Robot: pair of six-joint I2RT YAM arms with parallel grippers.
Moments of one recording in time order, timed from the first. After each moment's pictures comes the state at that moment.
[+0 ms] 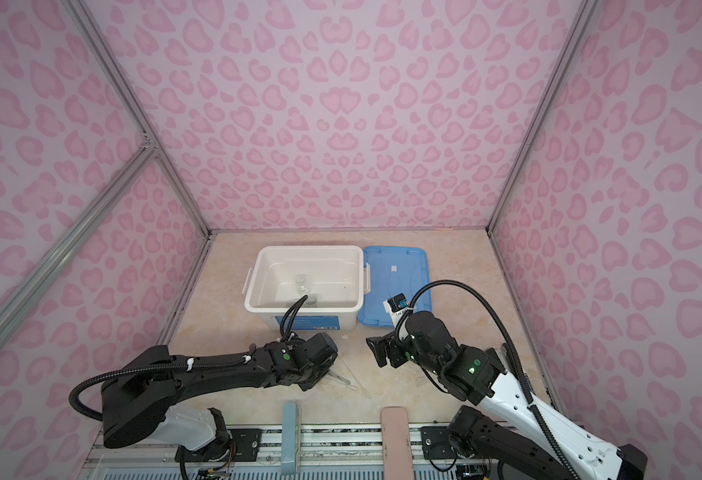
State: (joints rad) left arm -1.04 1.50 0.76 -0.43 -0.18 -1.67; right arm 0.82 0.78 0.75 -0.59 0.08 0.32
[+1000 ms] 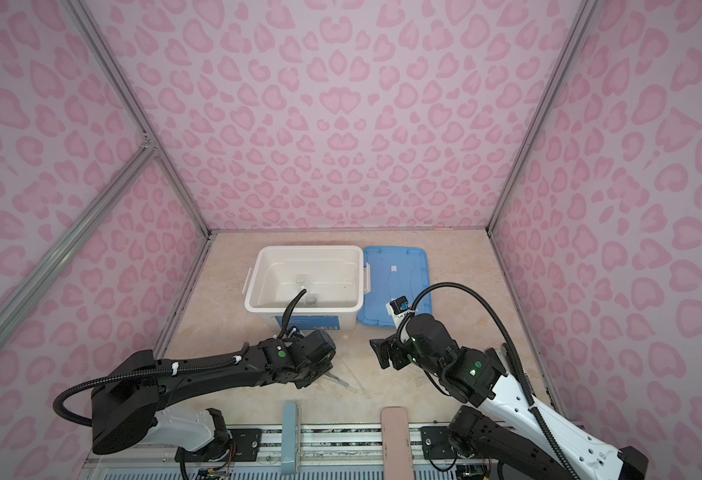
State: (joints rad) left arm -1.05 1.43 0.78 -0.53 -0.17 -1.57; right arm 0.82 0.78 0.73 -0.61 0.10 0.32
